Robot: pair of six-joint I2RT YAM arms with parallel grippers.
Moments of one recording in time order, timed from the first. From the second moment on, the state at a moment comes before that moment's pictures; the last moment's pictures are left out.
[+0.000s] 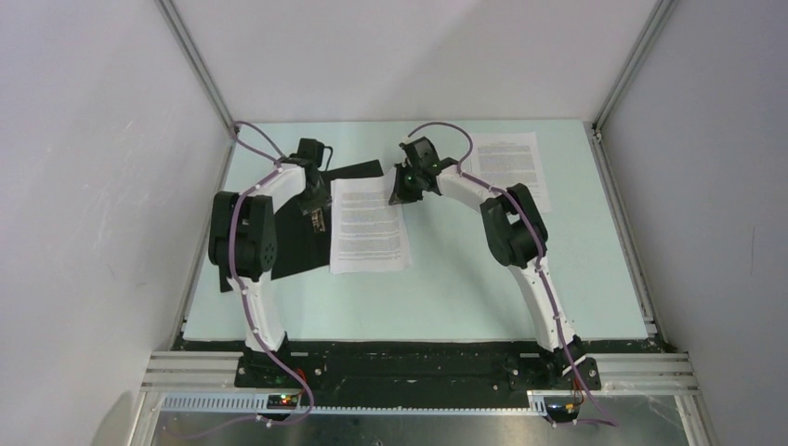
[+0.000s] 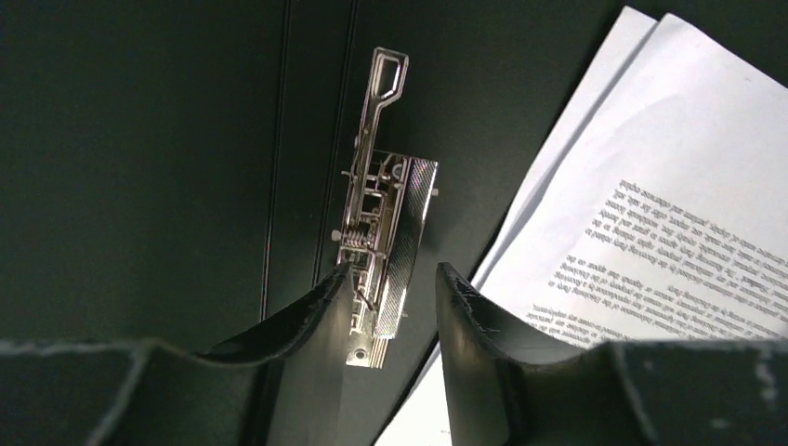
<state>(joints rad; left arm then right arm) -0.15 1.98 1.42 -0.61 -0.23 -0.61 0.57 2.41 1.94 -0.38 -0.27 0.54</state>
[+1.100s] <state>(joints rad) -0.24 1.72 1.14 -0.66 0.08 -0.57 0.51 2.04 1.46 -0.26 -0.39 0.57</state>
